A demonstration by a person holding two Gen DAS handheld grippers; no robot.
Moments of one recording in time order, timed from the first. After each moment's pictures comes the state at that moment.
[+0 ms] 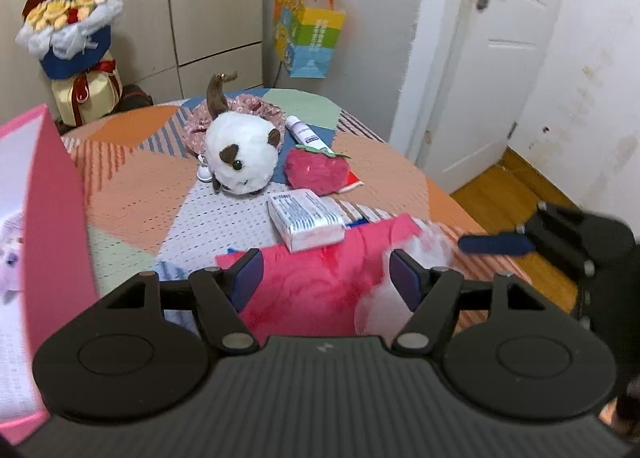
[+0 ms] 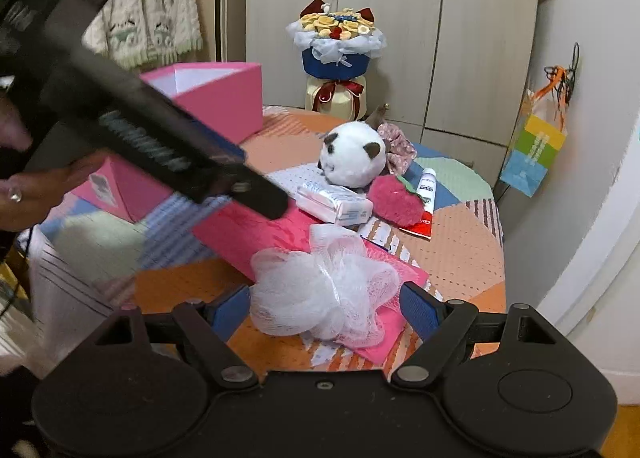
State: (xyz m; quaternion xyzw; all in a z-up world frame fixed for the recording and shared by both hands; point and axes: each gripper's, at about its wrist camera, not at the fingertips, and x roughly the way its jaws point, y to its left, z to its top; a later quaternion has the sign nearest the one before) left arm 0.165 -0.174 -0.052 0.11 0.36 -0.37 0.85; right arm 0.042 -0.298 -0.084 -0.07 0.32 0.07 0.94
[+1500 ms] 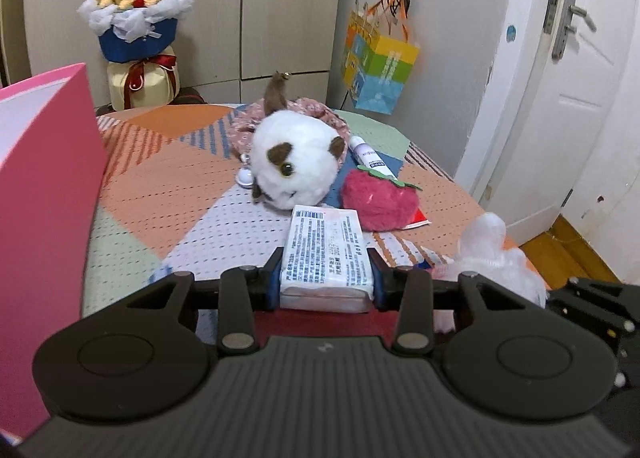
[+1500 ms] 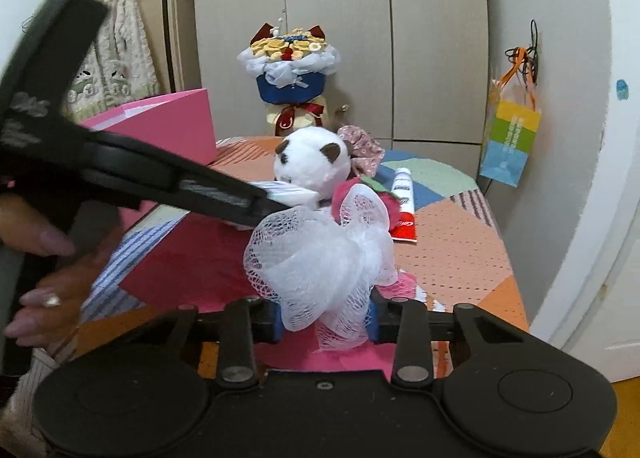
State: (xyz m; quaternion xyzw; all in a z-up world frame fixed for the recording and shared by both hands) left arm 0.182 -0.177 -0.092 0.04 0.32 -0.29 0.90; right arm 0.067 -0.313 -0.117 0.01 0.27 0.02 0.96
